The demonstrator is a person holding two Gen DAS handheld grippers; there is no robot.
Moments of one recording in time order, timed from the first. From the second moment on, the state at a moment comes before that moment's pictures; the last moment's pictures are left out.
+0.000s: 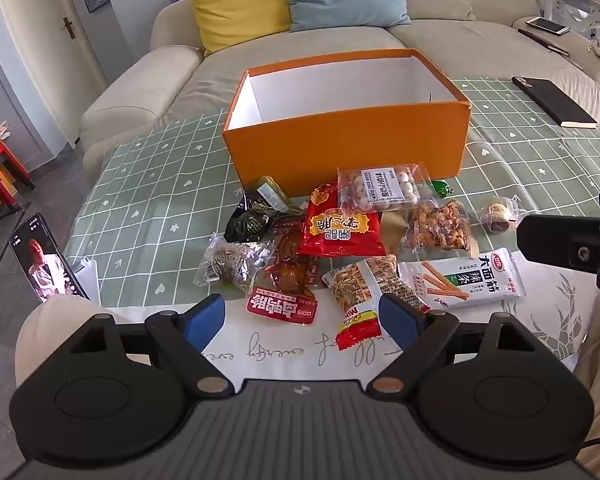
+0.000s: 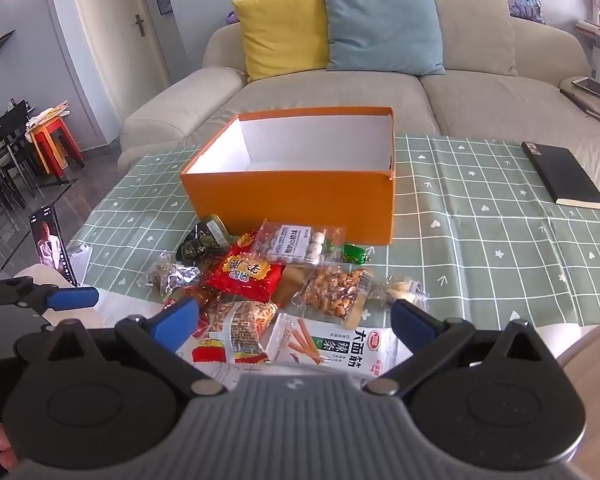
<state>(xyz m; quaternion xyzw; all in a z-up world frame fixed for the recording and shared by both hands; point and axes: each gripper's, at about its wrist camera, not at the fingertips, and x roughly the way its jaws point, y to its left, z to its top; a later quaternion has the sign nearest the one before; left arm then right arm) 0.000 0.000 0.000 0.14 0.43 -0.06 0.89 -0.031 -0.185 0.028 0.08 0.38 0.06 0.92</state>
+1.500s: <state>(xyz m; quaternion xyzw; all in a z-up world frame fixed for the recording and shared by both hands) 0.002 0.003 -0.002 0.13 0.43 -0.07 0.89 -0.019 -0.181 0.017 0.03 0.43 0.01 0.90</state>
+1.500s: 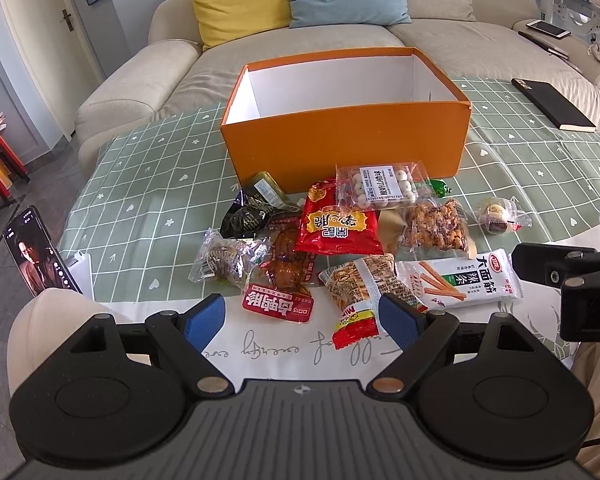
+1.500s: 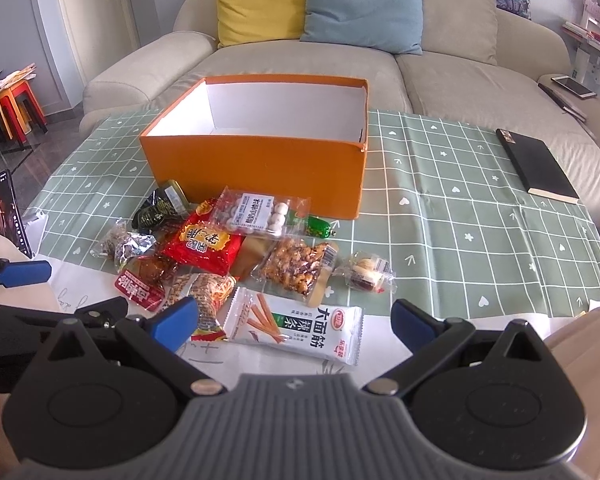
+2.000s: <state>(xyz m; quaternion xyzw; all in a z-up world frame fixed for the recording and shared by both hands) 0.000 0.002 0.002 0.12 0.42 -0.08 0.90 -0.019 -0.181 0.015 0.03 0.43 0.01 0.90</state>
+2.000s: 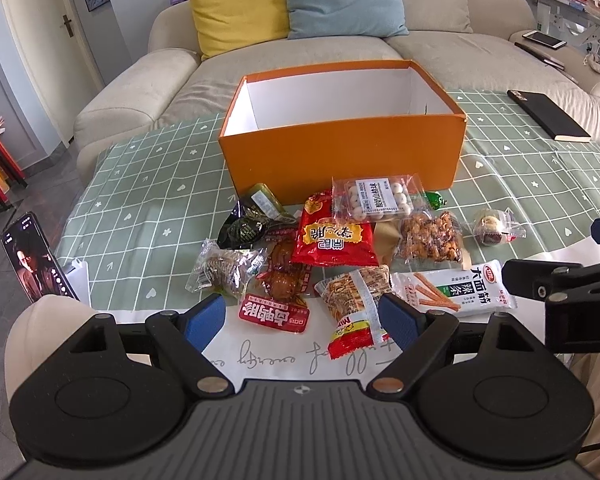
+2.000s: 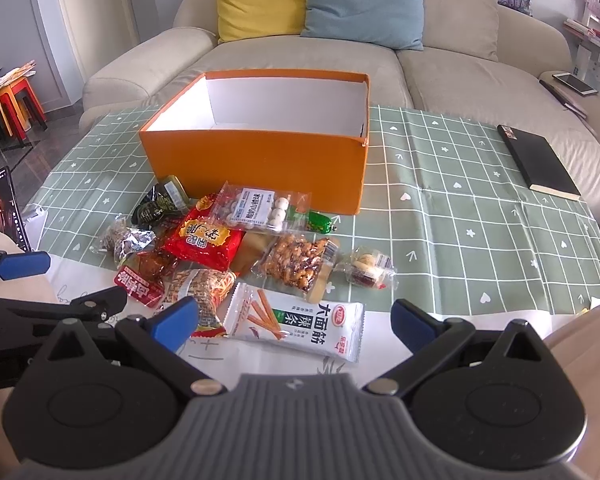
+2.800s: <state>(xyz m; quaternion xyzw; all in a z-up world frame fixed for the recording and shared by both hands) -0.001 0.000 0.004 0.12 0.41 -0.08 0.90 -0.019 -0.180 0.013 0.03 0.43 0.02 0.90</state>
